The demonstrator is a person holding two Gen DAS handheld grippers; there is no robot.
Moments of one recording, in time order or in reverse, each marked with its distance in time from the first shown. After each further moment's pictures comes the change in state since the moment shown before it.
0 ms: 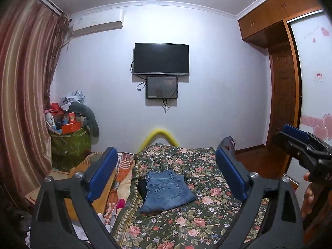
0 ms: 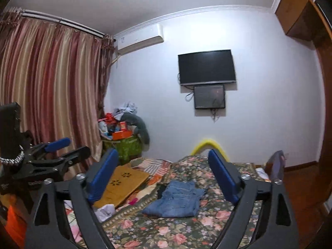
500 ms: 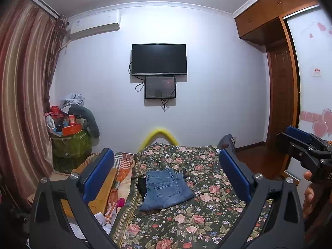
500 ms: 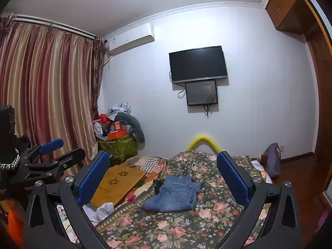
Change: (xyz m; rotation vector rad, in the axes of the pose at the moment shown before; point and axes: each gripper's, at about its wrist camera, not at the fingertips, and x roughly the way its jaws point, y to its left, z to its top) left arm -0.013 -0.022 -0.009 0.029 -0.006 0.000; right arm -0.020 -0.003 -0.011 0.047 0.009 -0.039
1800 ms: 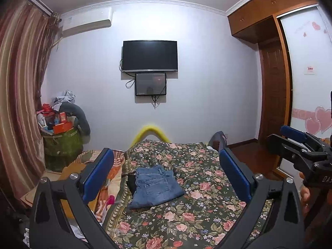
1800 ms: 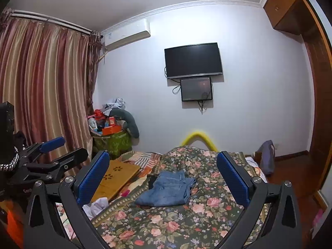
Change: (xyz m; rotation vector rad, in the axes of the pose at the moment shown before) left arm 0.006 -0.010 -0.008 0.002 0.025 -0.074; right arm -0.010 0.001 0.002 -0.010 0.035 -0.041
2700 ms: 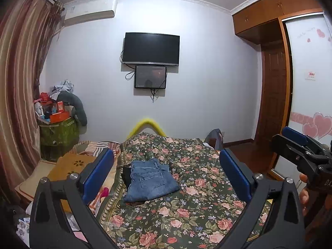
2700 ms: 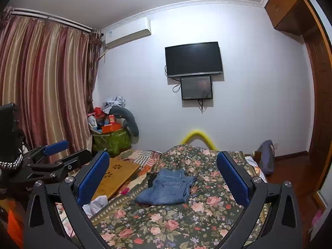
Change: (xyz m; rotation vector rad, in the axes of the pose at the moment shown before) left arm 0.008 0.008 -0.005 -0.059 0.046 -0.015; right arm 0.002 -0.002 0.000 -0.006 0.012 0.000
